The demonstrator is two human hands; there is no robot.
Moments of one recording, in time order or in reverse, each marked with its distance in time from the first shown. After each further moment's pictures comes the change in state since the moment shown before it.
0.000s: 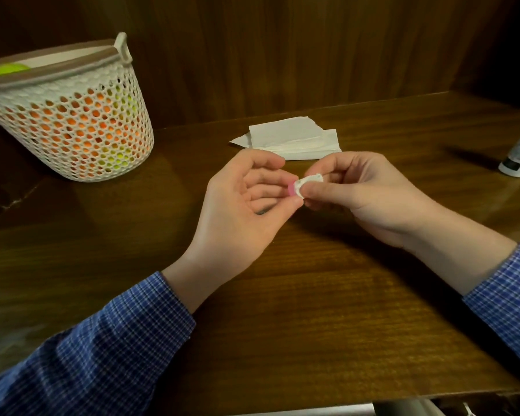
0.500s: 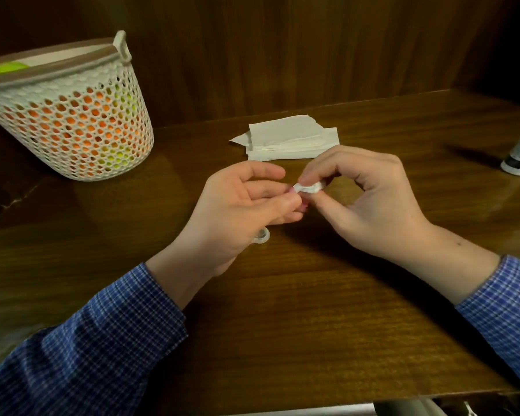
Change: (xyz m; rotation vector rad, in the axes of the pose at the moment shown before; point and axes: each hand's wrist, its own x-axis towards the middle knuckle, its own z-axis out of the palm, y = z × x) left_hand 0.009 0.003 -0.011 -0.359 -0.167 -0.383; right_hand -0.011 0.006 0.010 -0.701 0.146 -0.666
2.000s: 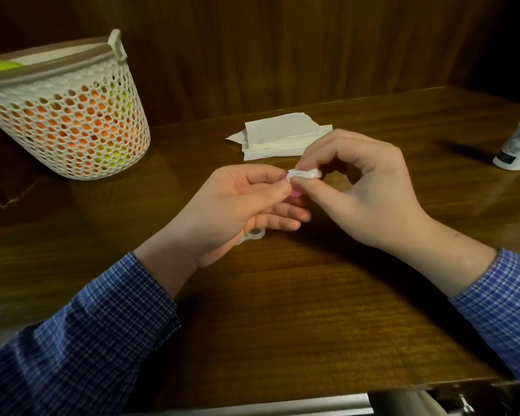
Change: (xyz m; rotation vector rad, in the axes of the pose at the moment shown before) left_hand 0.004 0.003 -0.009 -0.041 -0.265 -0.057; right_hand 0.002 -0.004 -0.004 0.075 0.077 0.035
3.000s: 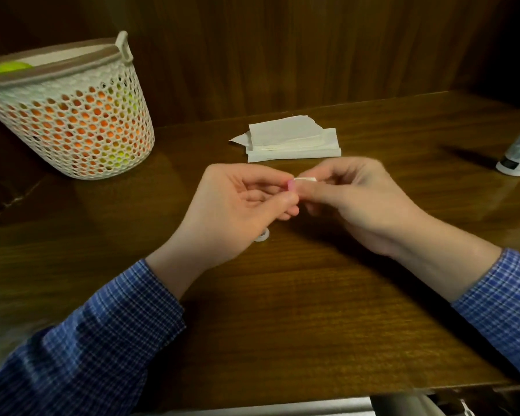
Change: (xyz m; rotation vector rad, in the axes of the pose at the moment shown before) left_hand -0.005 -0.006 0.003 0.479 0.256 0.288; right_hand 0.004 0.002 0.009 0.566 -0.159 0.619
